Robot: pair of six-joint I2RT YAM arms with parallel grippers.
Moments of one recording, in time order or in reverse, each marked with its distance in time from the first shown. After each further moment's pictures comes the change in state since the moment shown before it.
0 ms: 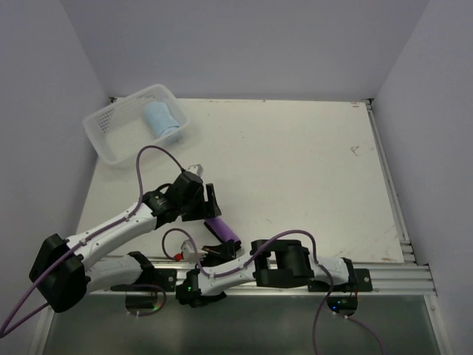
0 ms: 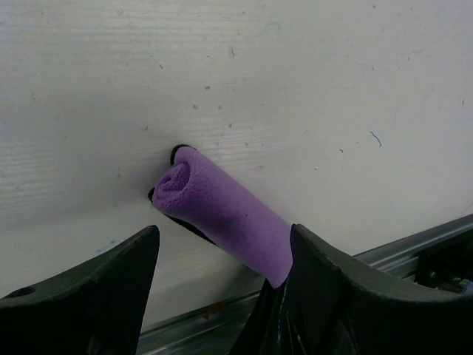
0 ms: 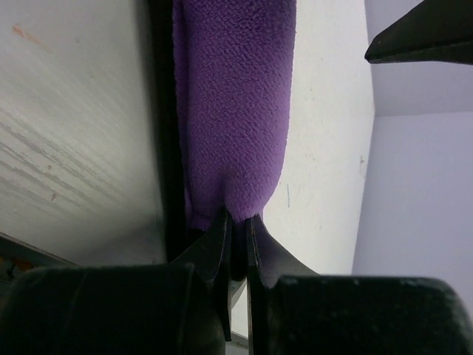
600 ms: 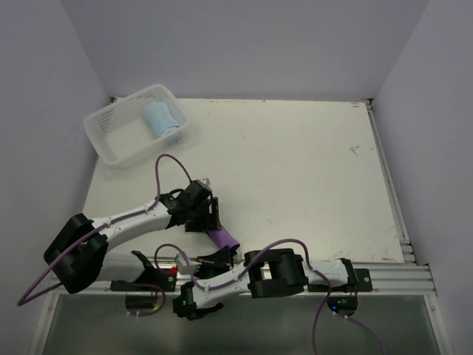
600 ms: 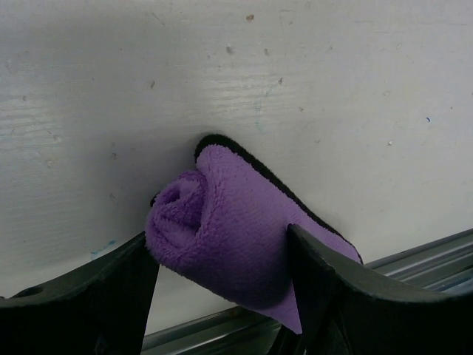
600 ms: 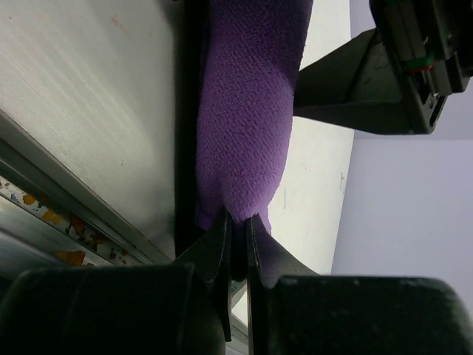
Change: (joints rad) left arm -0.032 0.154 -0.073 0.056 0.058 -0.001; right arm 0.065 0.084 0.090 -0.089 0.029 -0.029
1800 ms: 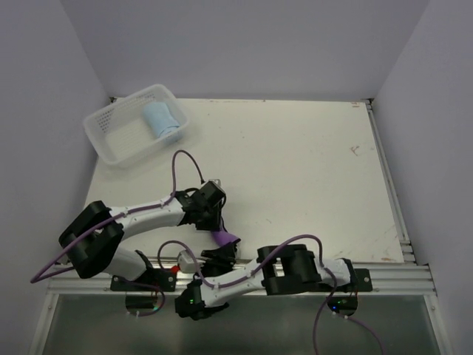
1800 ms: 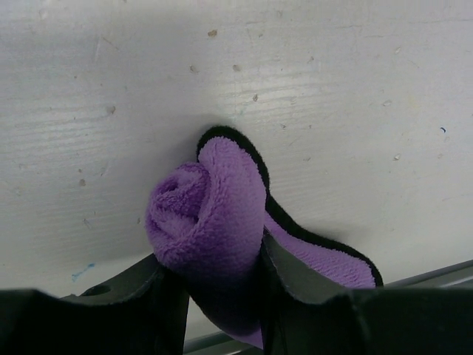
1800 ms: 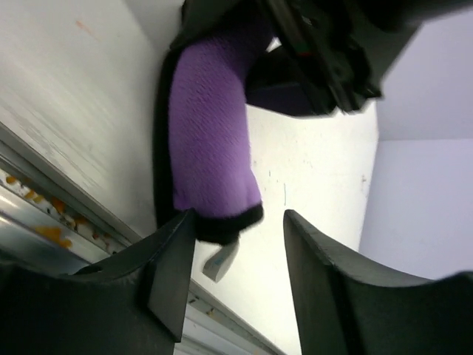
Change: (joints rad) left arm -0.096 0.150 0.093 -0.017 -0.105 0.003; right arm 0.008 -0.098 -0.069 0.065 -0.014 -0.024
